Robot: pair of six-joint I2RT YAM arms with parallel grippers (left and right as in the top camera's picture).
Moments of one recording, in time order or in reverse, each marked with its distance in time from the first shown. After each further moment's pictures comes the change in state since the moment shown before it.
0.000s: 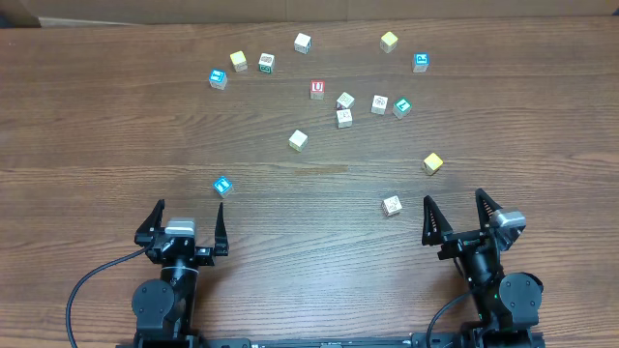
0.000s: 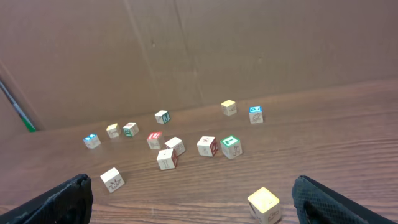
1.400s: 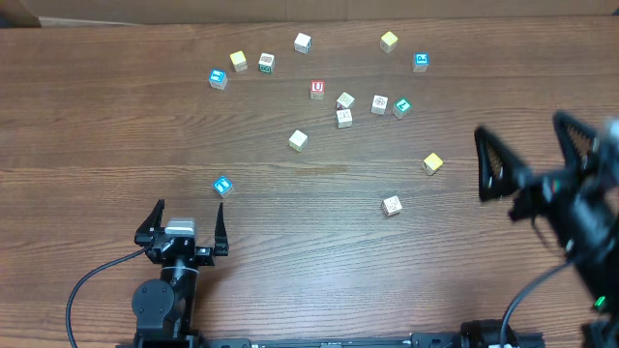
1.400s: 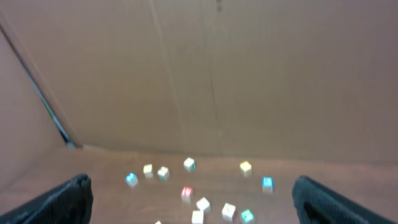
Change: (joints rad) left arm 0.000 0.000 0.000 0.000 -0.001 0.000; right arm -0.001 0.803 1.408 -0.742 -0.077 -0.097
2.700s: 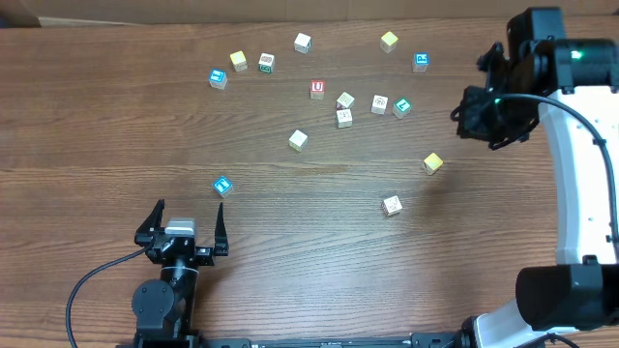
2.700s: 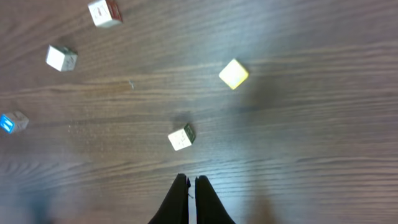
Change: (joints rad) left arm 0.000 0.000 0.000 0.000 0.000 0.000; right arm -0.064 0.923 0.451 -0.787 0.030 -0.007
